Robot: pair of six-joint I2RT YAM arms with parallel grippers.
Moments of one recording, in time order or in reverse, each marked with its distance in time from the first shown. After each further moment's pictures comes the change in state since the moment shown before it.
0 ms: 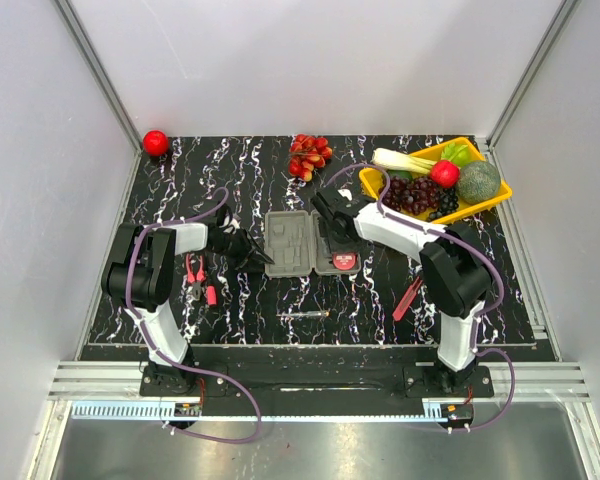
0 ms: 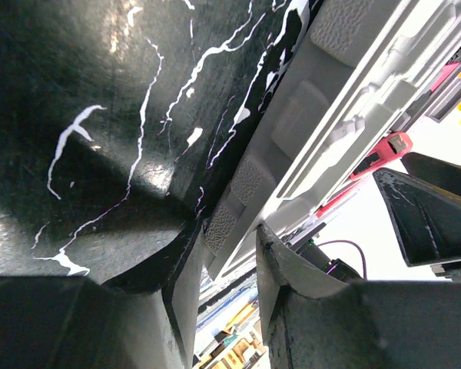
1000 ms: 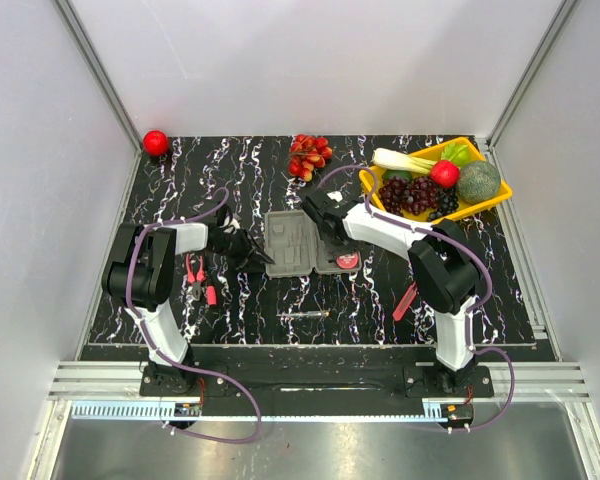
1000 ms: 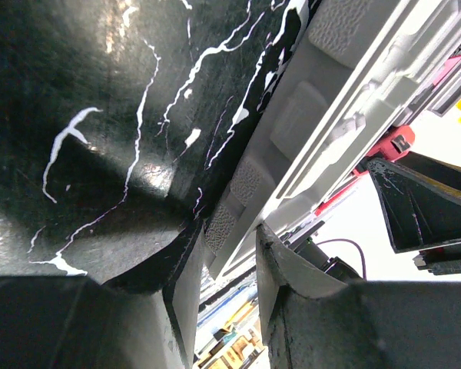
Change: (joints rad) left arm 0.000 0.005 0.000 0.004 0.008 0.000; right arm 0.040 0.081 0.062 -0.065 0.087 -0.046
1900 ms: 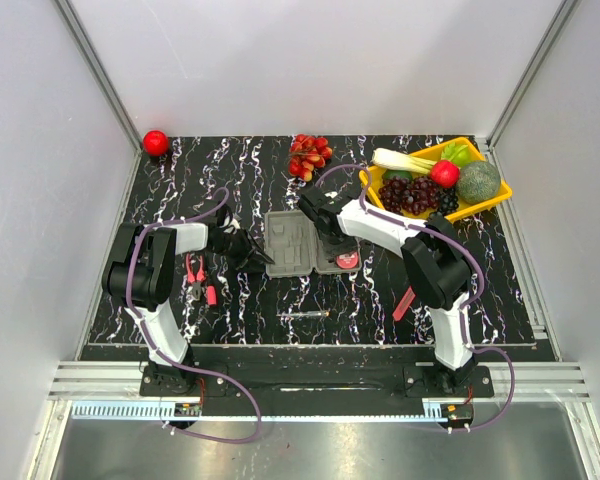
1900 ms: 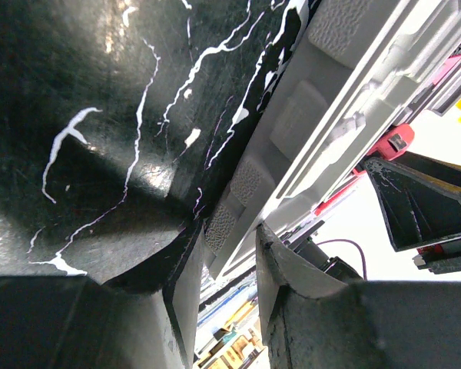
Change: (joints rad) left arm 0.000 0.002 0.000 0.000 0.003 0.000; right arm 0.002 0.077 0.073 -0.082 -0.021 -0.002
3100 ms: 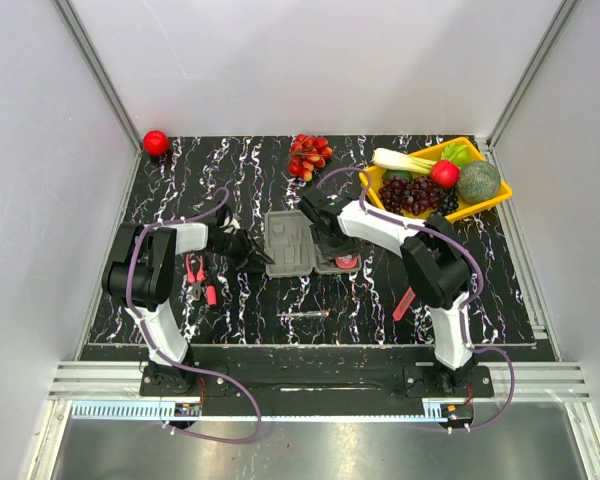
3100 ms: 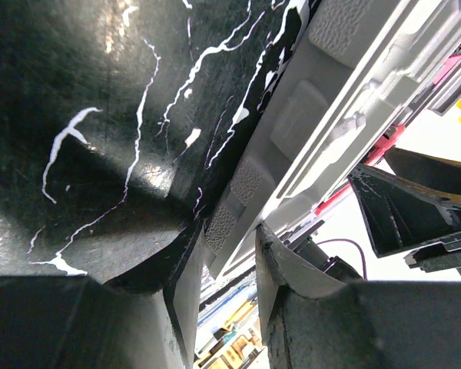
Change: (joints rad) left arm 0.001 0.000 0.000 0.000 0.001 0.001; right arm -0.003 -0.006 0.002 0.010 -0.048 0.006
